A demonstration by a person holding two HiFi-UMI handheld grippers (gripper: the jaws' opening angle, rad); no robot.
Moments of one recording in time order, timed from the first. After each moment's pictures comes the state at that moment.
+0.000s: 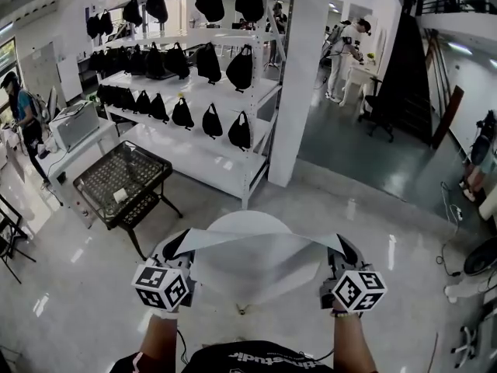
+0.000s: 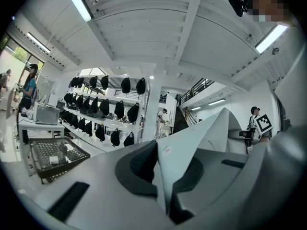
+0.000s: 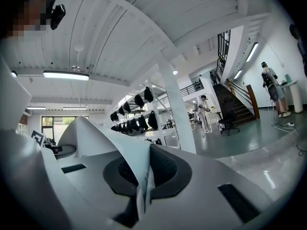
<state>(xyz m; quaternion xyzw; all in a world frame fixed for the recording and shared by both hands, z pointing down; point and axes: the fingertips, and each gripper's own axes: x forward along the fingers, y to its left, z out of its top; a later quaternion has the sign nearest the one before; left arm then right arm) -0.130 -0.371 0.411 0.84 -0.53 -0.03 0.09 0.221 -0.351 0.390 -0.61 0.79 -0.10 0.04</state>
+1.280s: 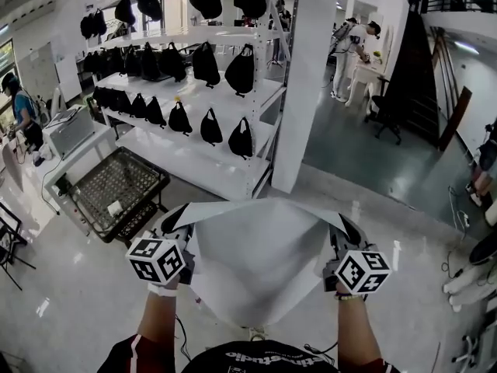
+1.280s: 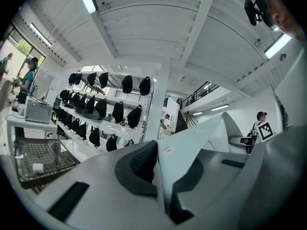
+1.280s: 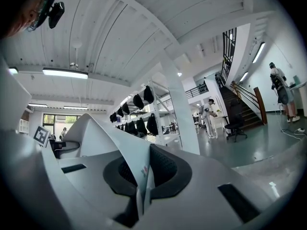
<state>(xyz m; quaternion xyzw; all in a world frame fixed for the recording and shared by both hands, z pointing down) -0.127 -0.547 0.376 0.84 -0.52 -0.06 0.10 0.223 -0.517 0.358 -0.60 0.80 -0.07 0.04</state>
